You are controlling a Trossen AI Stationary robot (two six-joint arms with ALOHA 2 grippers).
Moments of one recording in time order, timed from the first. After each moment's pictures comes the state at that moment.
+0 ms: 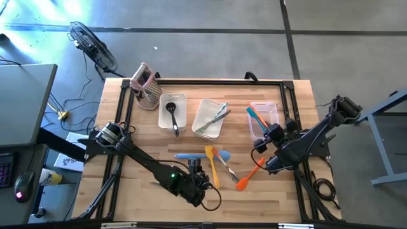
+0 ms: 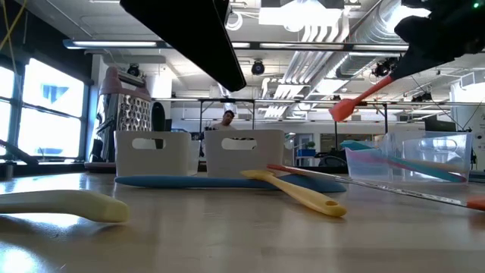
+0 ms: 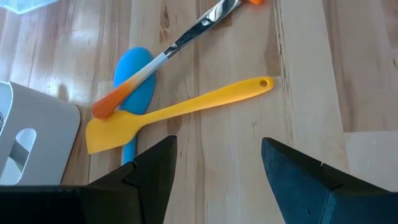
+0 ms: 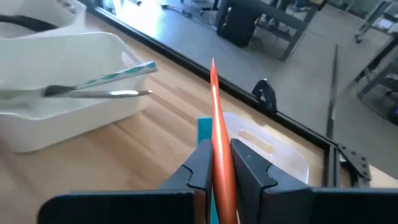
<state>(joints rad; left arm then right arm) -0.56 1.98 1.57 -0.67 -0.52 -0.35 0.62 1.34 0.84 -1.52 1.12 1.78</state>
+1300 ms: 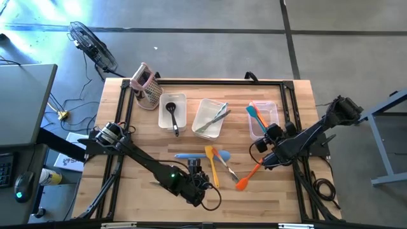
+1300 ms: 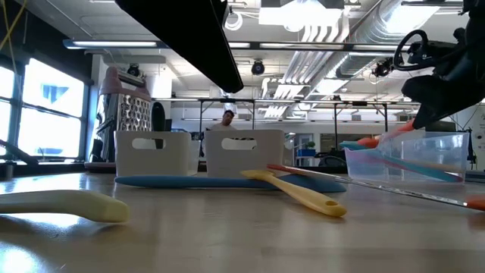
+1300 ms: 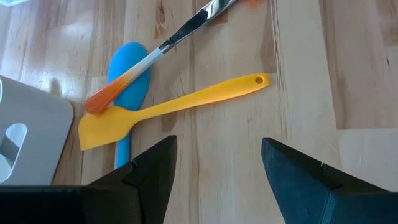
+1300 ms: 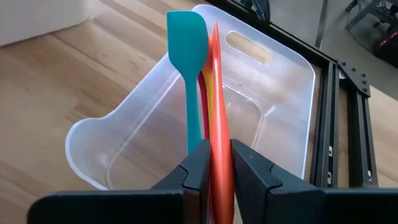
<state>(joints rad) -0.56 1.98 1.57 -0.68 -0.50 -0.37 0.54 1.34 0.64 -1.27 0.87 1.73</state>
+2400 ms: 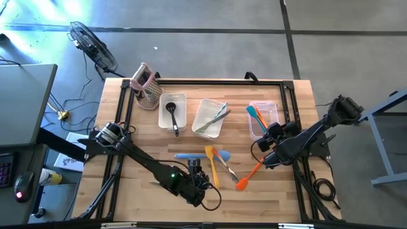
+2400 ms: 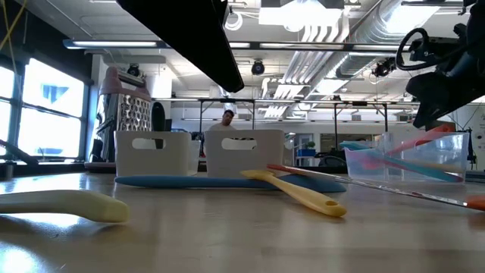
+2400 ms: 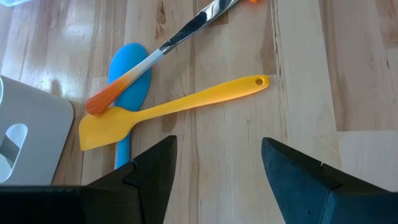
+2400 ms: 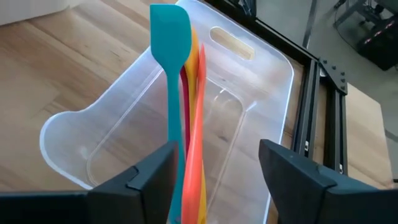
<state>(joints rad) -0.56 1.98 1.57 -0.68 -0.51 -0.37 0.54 1.33 0.67 -1.37 0.82 1.73</state>
